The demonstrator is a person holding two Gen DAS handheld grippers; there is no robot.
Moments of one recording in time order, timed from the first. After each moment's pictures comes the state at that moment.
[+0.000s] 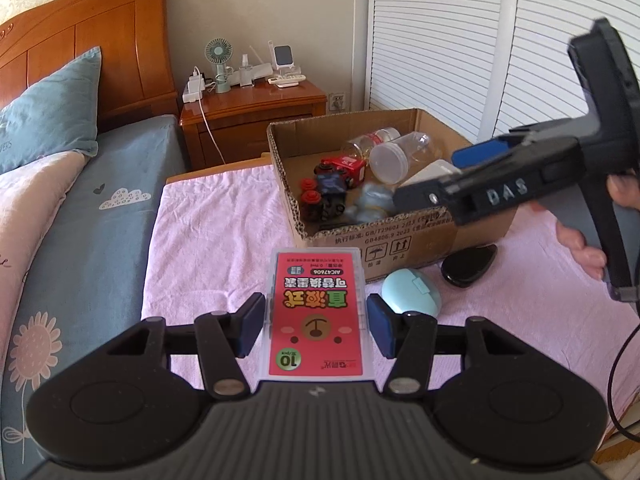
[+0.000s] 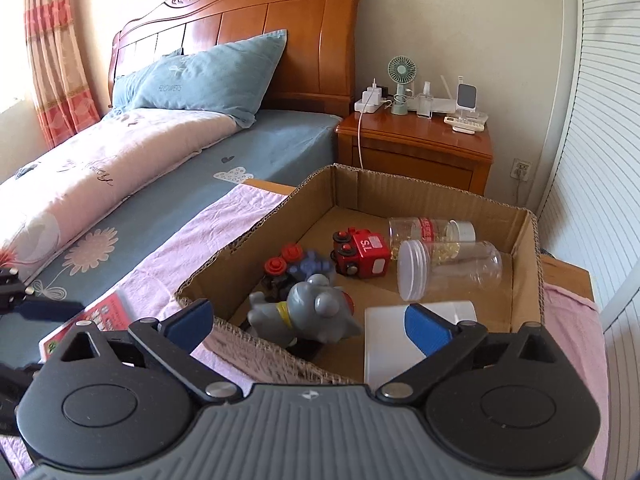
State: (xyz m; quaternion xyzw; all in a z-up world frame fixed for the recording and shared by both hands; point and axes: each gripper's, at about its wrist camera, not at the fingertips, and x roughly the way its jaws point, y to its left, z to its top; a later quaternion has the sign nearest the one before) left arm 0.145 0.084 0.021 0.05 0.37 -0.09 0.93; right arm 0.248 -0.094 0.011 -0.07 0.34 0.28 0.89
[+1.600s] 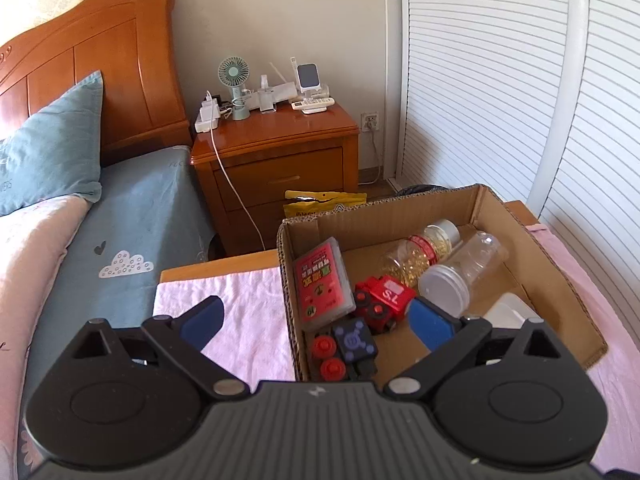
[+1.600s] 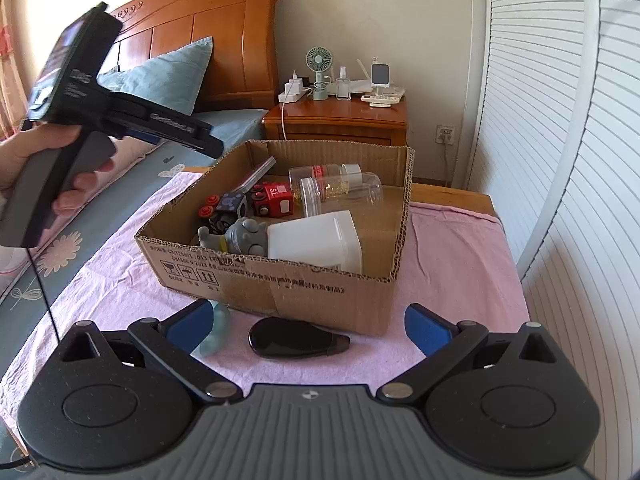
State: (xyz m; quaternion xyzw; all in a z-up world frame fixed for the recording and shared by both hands) left arm 0.300 0.050 0.055 0.06 0.36 -0.03 0.93; right arm 0.180 -0.179 0.016 -0.03 0.36 0.18 0.91
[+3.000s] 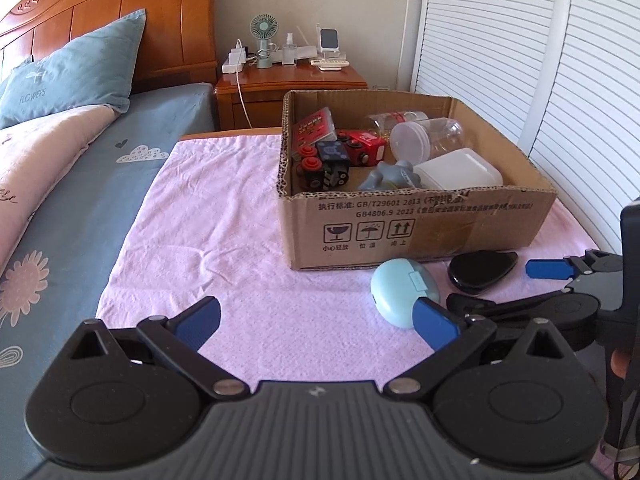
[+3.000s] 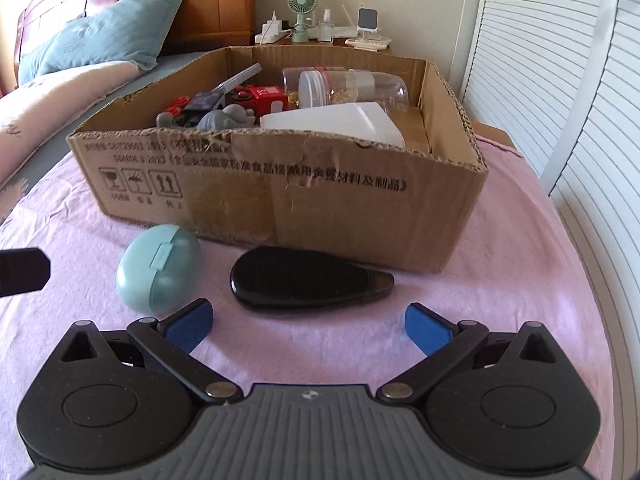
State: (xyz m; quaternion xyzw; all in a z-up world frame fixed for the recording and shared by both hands) left arm 0.156 0.049 -0.020 -0.01 0.38 -0.01 0.92; right arm 0.211 -0.128 -0.083 -0.07 0.40 0.12 0.90
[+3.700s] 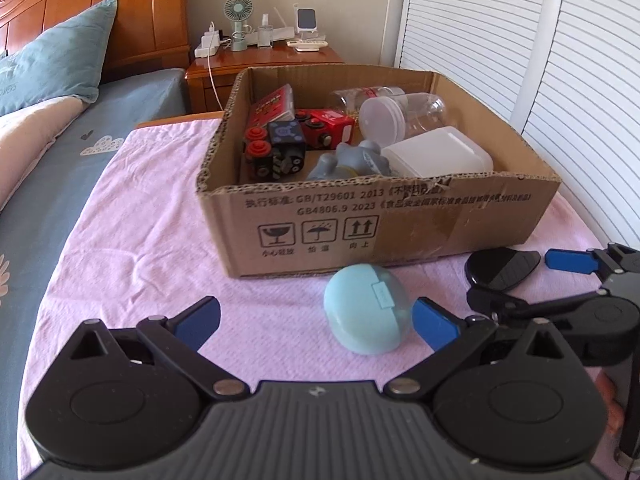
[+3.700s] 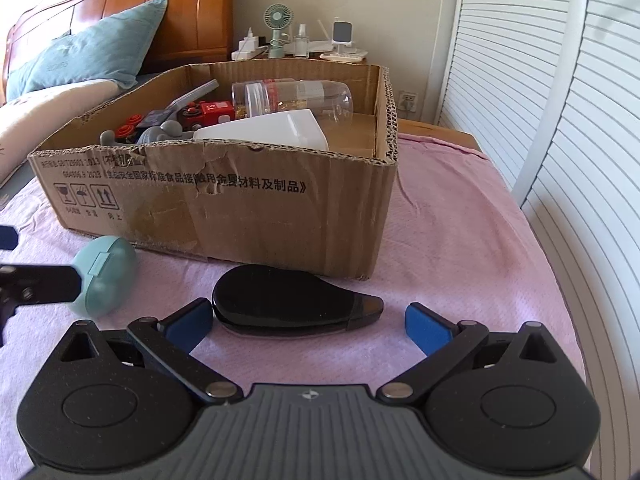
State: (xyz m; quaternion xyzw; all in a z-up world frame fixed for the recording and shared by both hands) left arm 0.194 0.015 -0.045 -0.01 0.40 -0.03 0.91; right arm 0.217 -0.169 -0.086 -0.07 0.38 0.11 0.91
